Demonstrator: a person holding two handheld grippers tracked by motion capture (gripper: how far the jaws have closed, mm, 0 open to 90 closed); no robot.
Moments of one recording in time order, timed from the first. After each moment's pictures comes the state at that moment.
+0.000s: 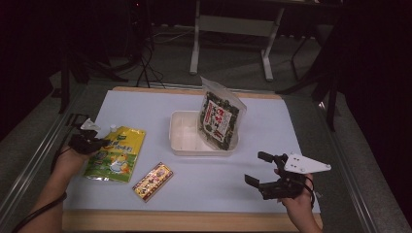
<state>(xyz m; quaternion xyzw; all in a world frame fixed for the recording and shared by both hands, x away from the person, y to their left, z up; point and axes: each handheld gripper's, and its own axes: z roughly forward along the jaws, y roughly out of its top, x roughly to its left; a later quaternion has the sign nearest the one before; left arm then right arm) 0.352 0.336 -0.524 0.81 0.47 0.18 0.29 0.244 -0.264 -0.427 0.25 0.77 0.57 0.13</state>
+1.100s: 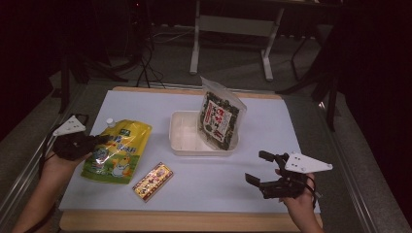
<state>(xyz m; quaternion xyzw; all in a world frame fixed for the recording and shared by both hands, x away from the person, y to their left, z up) 0.288 0.313 -0.446 0.78 0.41 0.20 0.42 0.243 -0.264 -0.421 0.25 0.78 0.56 0.14</state>
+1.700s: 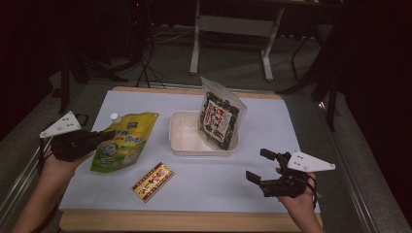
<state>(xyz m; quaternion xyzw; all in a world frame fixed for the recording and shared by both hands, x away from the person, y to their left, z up) 0.268 0.292 -0.405 0.76 0.35 0.19 0.51 0.242 -0.263 -0.416 0.26 0.76 0.57 0.14</state>
